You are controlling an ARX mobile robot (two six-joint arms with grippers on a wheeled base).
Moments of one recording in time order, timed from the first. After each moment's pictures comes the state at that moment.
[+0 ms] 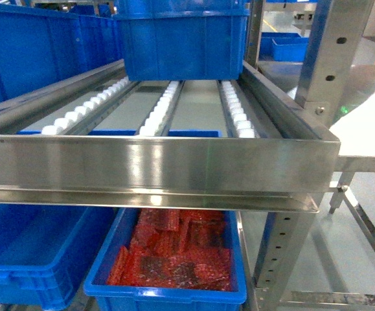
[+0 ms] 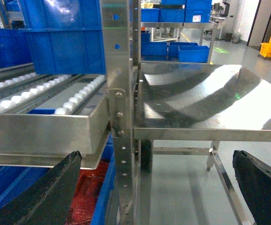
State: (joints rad) left arm -0.30 0.21 0.25 -0.04 -0.45 -0.05; right arm 0.00 0.00 0.01 0.00 0.00 0.00
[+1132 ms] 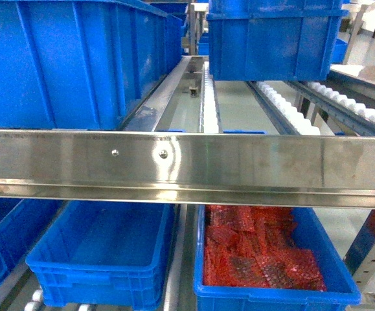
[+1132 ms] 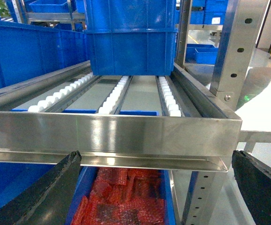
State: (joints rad) left arm -0.30 0.21 0.25 -0.04 -0.45 -0.05; right arm 0.00 0.00 0.01 0.00 0.00 0.00
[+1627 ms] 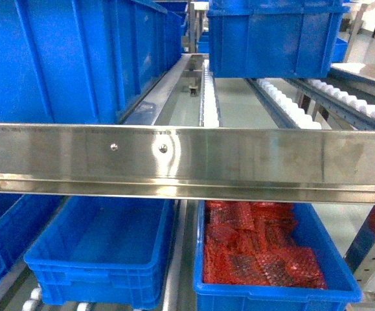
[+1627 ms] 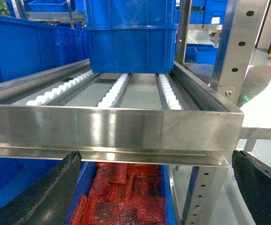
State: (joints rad) left arm -0.30 0.21 0.25 -0.04 -0.45 -0.05; right arm 0.00 0.00 0.01 0.00 0.00 0.00
